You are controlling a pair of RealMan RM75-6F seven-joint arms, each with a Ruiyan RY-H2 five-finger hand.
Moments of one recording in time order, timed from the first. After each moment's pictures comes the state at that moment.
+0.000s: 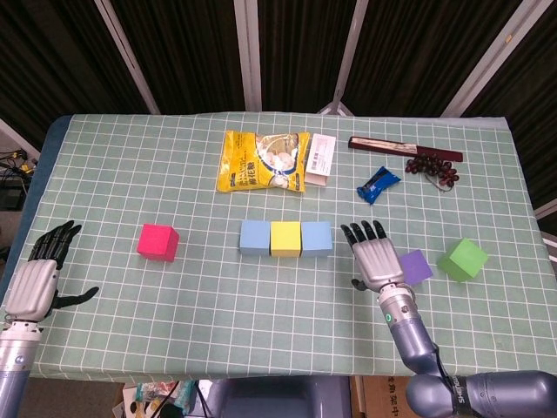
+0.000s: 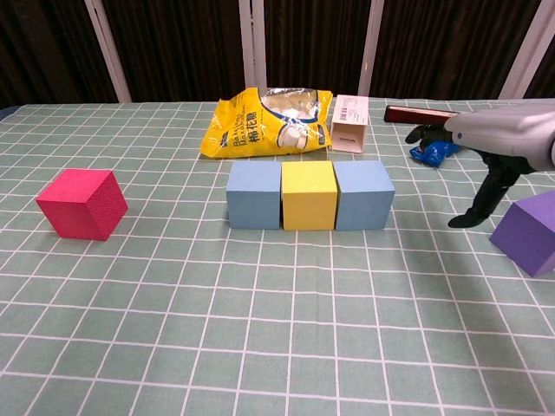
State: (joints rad) left arm -0.18 -1.20 -0.09 -1.67 1.42 1.40 -0.04; right arm 0.82 -1.34 0.08 -1.98 -0.62 1.28 -0.78
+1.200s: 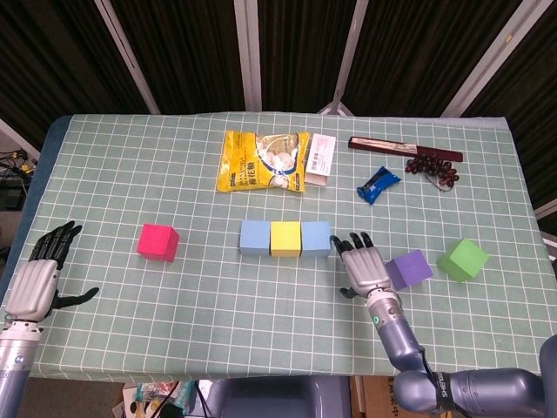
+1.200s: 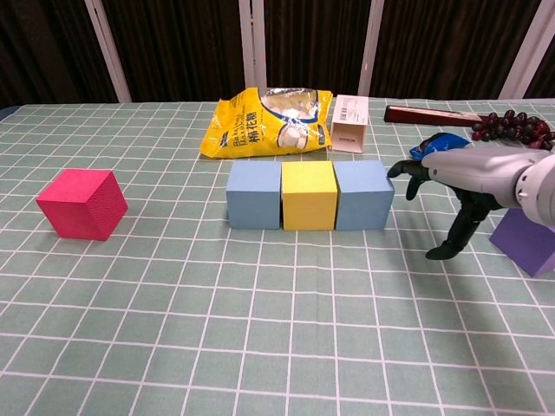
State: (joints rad) left arm -0.18 -1.19 -0.09 -1.67 1.42 1.39 -0.05; right arm 0.81 -1.45 0.09 -1.89 -0.59 1.21 -0.76
